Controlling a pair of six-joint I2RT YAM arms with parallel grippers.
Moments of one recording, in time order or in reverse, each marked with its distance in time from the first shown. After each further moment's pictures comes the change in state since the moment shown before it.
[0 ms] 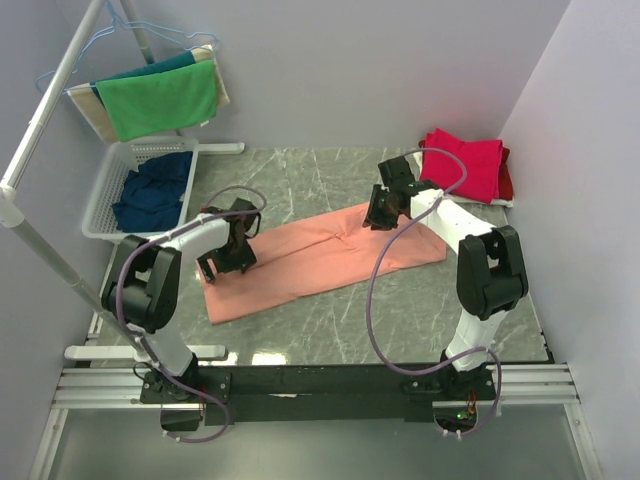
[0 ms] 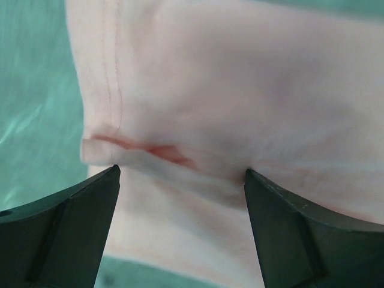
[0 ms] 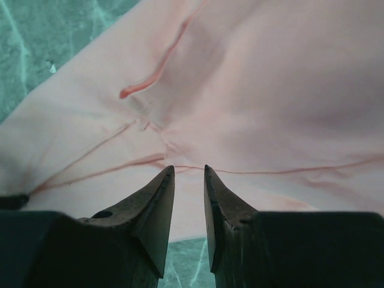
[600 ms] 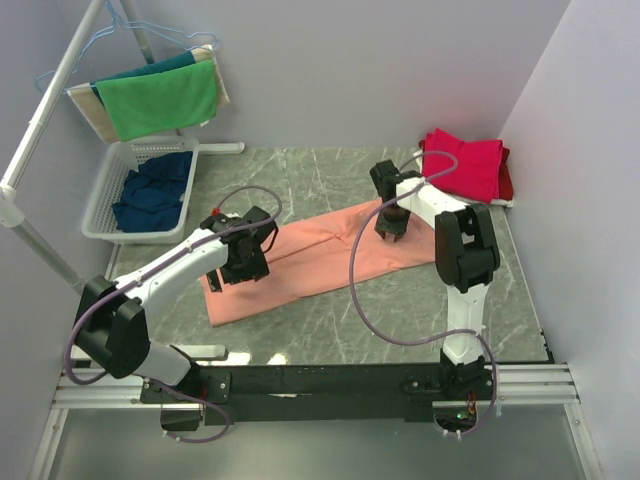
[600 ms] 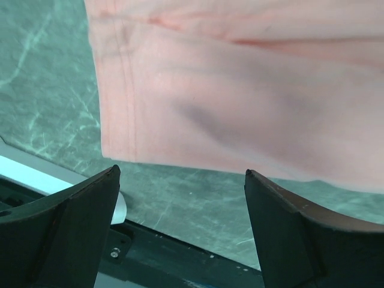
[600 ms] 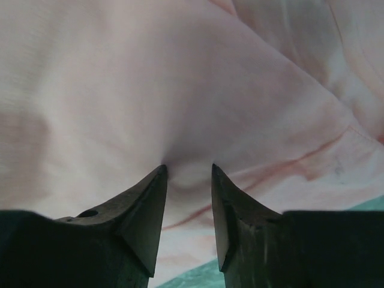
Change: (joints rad) left arm -0.256 -0.279 0.016 -0.296 0.013 -0.100; right arm -0.017 0.273 0.229 -0.296 0.348 0.053
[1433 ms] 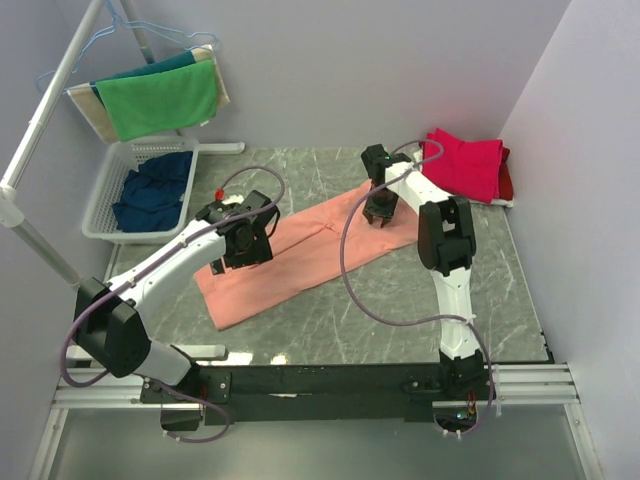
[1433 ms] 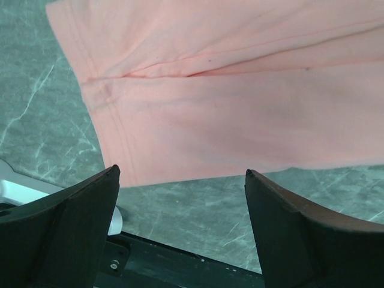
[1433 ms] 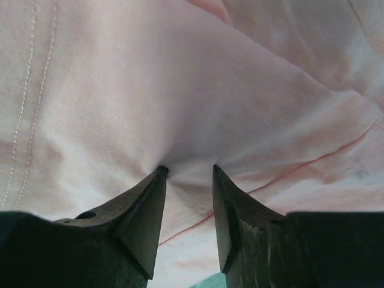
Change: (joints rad) left arm 0.000 -0.002 0.138 -0.005 -0.040 0.079; right arm 0.000 0.244 0.358 -0.139 -0.076 0.014
